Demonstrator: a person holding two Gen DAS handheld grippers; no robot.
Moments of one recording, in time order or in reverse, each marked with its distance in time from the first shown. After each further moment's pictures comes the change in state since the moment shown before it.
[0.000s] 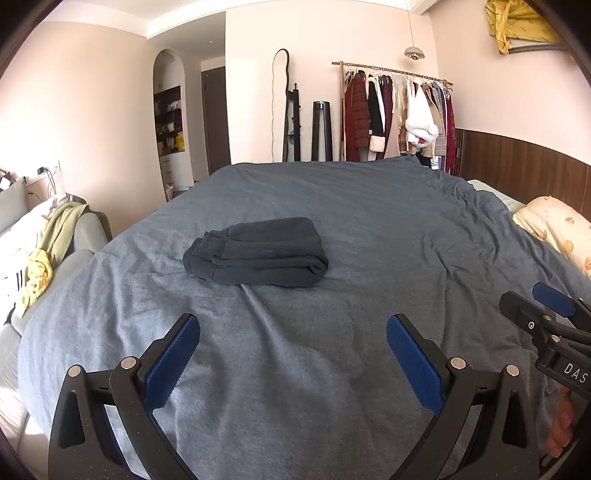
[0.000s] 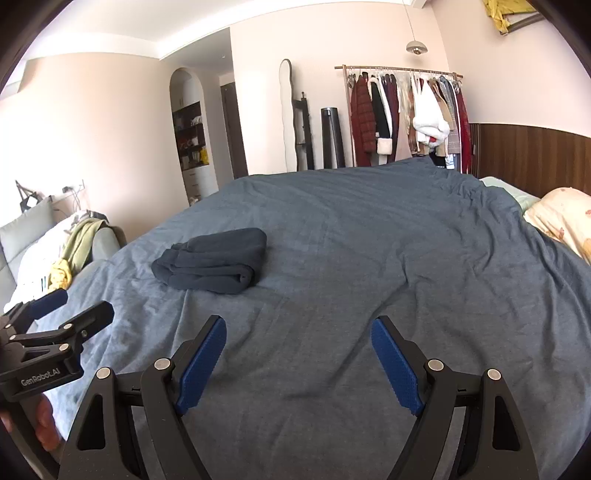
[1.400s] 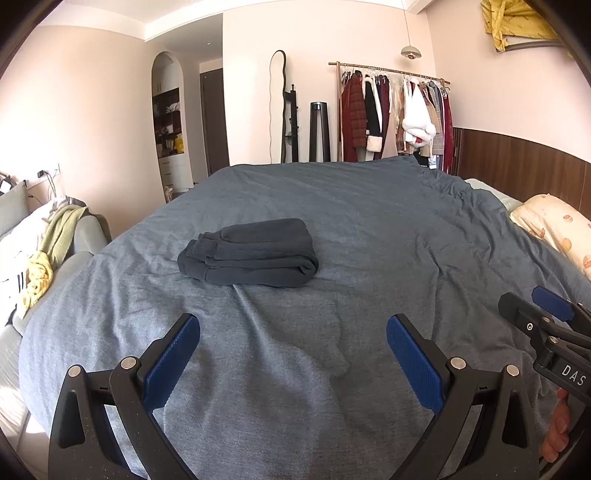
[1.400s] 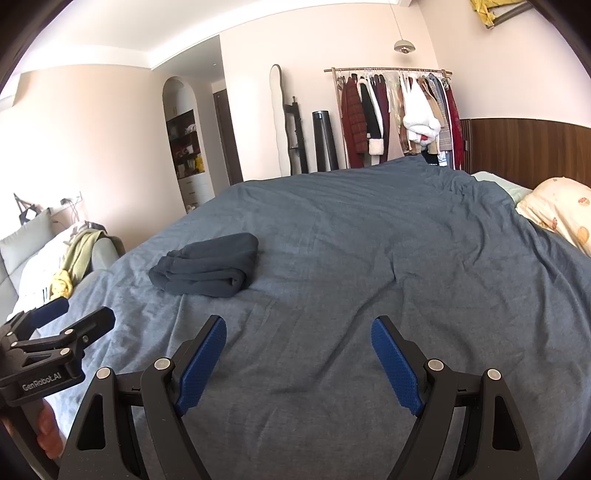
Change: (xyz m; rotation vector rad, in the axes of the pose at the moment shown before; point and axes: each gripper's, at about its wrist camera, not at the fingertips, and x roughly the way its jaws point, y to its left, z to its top) left arm -0.011 -0.022 0.001 -0.003 0.003 0.009; right arm -0.011 -0.013 -0.006 0.036 -0.016 -0.005
